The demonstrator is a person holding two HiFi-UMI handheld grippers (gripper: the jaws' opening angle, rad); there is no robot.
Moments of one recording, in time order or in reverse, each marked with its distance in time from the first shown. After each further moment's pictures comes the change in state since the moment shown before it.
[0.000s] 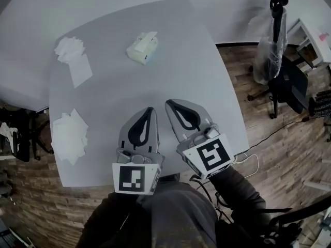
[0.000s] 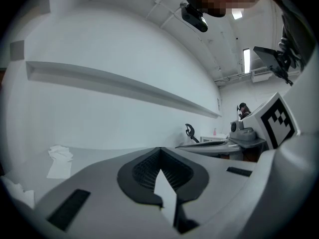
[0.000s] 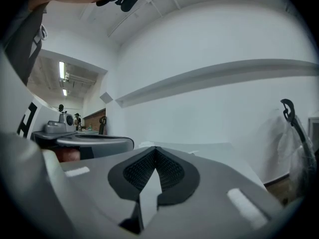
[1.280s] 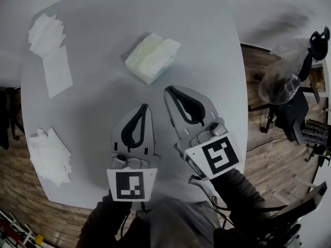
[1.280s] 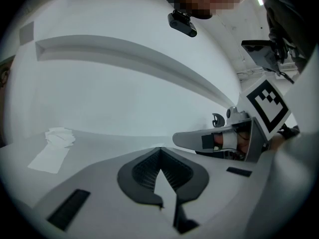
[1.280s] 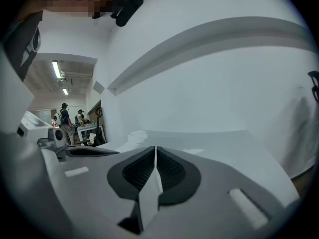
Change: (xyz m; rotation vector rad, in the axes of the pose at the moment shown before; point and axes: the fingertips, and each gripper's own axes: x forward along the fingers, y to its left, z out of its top) left arm 0.175 0.140 -0.089 -0.081 0.138 0.137; right arm 0.219 -0.119 -0.049 0.049 0.147 0.096
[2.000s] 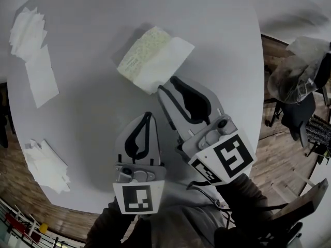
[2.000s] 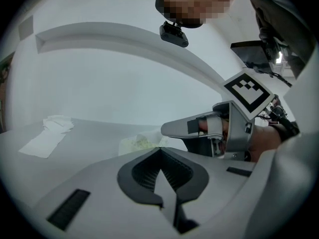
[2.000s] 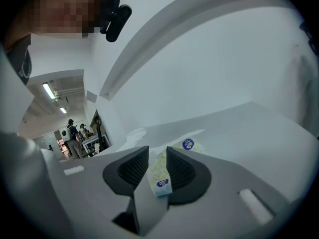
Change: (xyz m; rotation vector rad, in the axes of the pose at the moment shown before) left arm 0.052 0.015 -0.055 -0.009 0.078 0.028; right arm 0.066 -0.044 -0.041 0.230 0.049 0.072
